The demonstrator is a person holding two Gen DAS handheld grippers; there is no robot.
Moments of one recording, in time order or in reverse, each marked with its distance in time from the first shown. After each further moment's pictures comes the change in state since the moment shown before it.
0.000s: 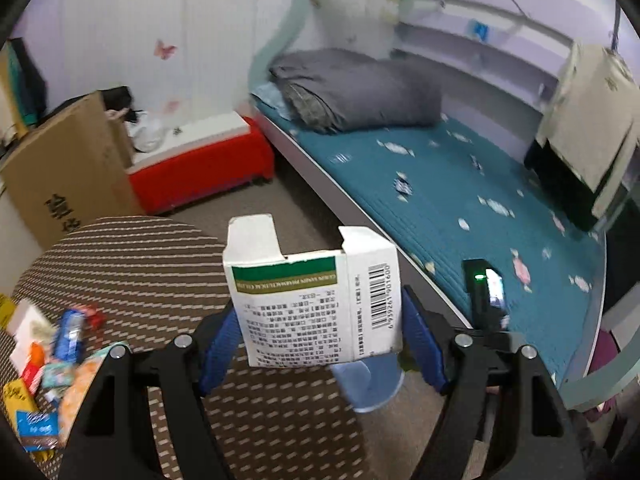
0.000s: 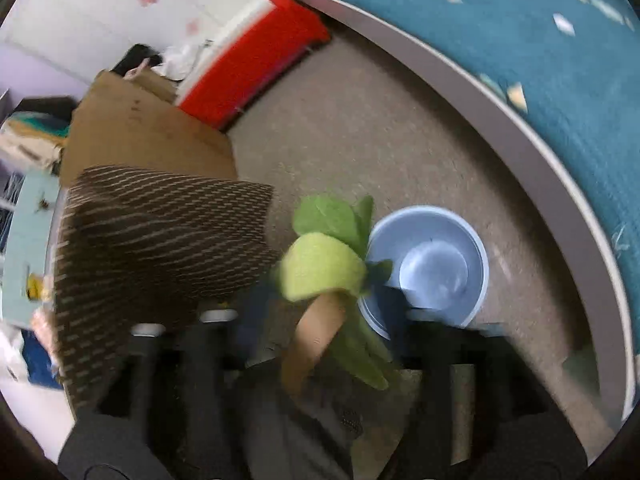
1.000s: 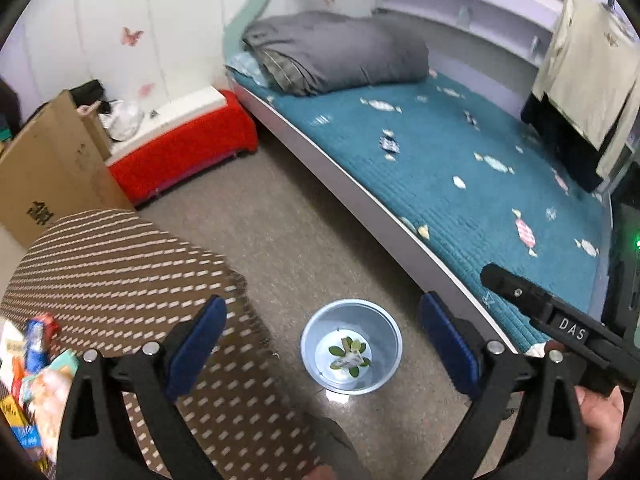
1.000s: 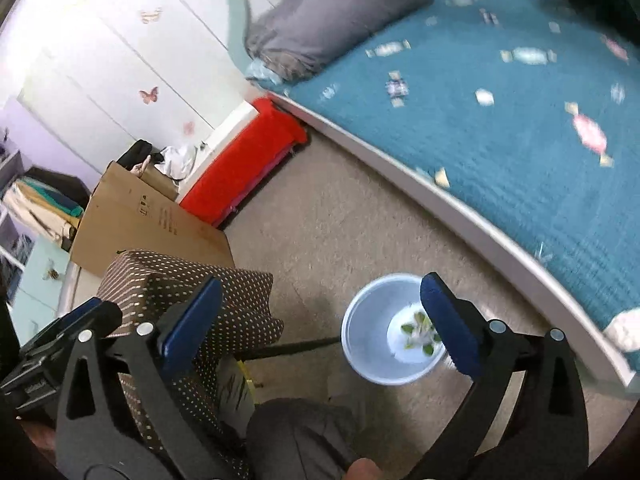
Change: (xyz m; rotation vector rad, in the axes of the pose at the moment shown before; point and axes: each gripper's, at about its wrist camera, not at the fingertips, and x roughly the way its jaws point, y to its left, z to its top) left arm 0.042 -0.033 -0.001 0.060 0.106 0.009; right arm -0.160 0.031 -0.039 -0.006 -0.424 -0.046
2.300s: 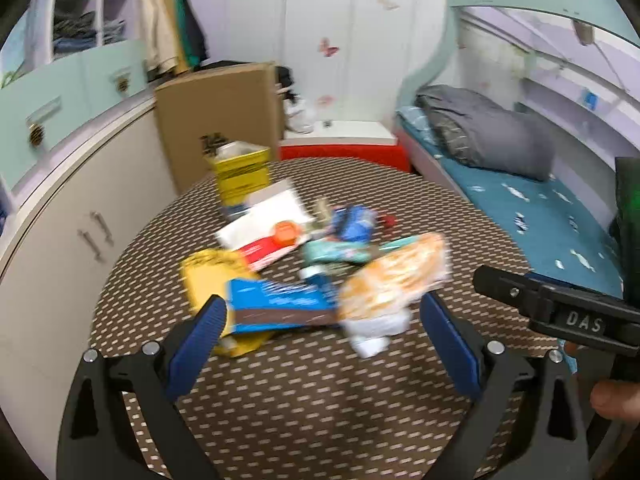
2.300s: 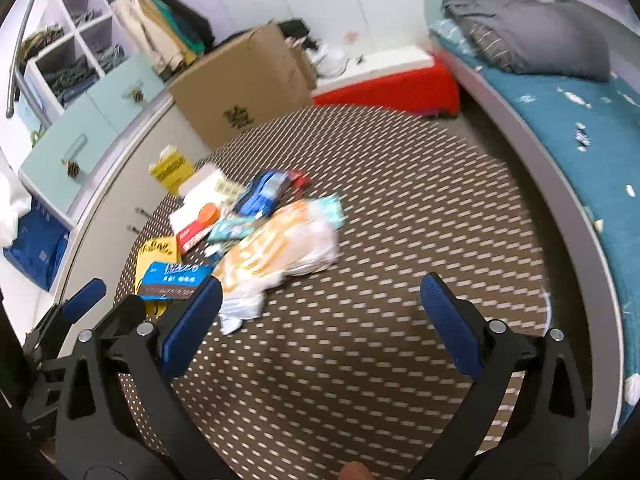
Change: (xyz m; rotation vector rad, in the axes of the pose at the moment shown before) left arm -0.189 0.247 -0.188 -0.391 -0.183 0.322; right arm 0.010 0.324 -0.165 -0.491 0.254 0.213
